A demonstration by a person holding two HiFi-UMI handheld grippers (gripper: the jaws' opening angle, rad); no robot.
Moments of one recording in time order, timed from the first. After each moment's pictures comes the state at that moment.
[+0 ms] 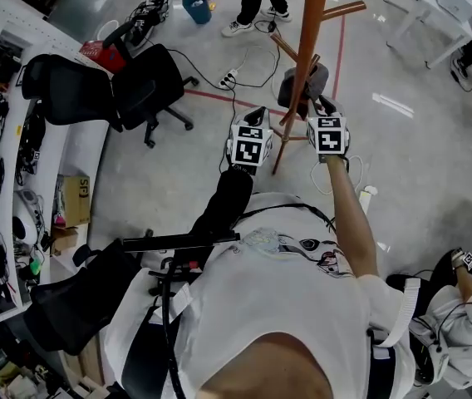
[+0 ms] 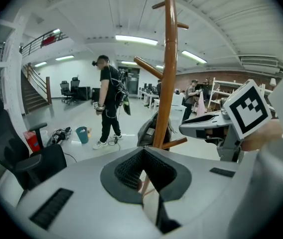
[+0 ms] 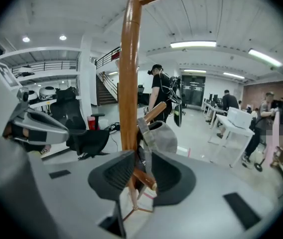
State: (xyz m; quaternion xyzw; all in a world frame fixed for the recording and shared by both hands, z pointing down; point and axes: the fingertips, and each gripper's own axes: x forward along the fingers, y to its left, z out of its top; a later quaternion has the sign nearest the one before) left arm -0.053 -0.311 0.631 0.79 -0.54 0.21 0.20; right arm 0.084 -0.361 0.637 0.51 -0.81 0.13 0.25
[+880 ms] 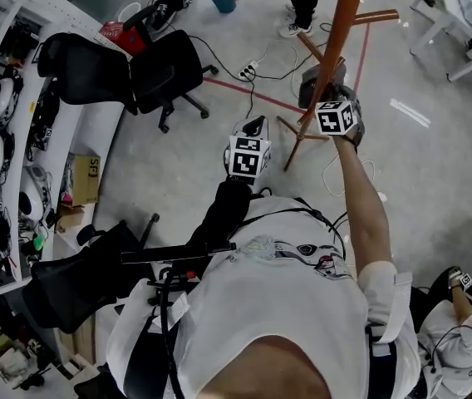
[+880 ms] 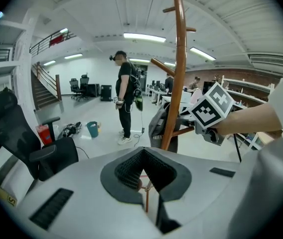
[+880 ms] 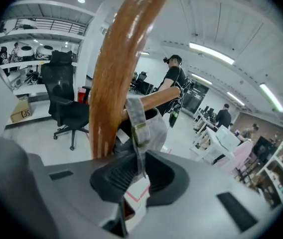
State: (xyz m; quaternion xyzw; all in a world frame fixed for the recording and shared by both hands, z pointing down) left arm -0.105 -0.273 0.644 0.76 -0.57 0.22 0.22; right arm 0.084 -0.422 0.680 0.53 -0.75 0.03 0.39
